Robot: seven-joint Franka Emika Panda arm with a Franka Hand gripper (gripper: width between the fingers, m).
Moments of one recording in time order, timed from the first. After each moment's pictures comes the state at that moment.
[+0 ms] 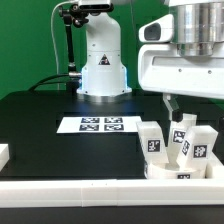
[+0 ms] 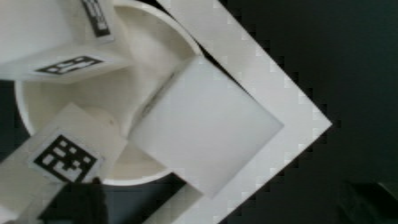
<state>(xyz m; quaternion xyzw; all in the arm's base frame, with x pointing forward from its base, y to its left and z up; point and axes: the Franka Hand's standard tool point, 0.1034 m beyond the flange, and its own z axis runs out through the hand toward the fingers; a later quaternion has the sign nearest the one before) 0.642 0.103 0.101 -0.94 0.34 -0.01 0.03</state>
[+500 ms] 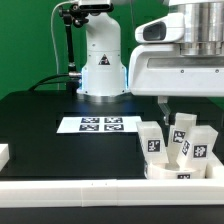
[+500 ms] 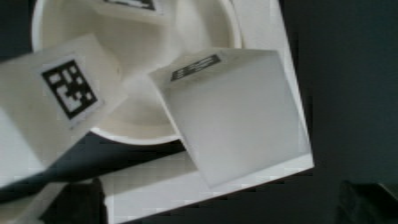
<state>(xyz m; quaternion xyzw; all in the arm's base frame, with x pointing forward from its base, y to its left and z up) 0.643 0.103 0.101 -0.99 0.10 -0.02 0.02</state>
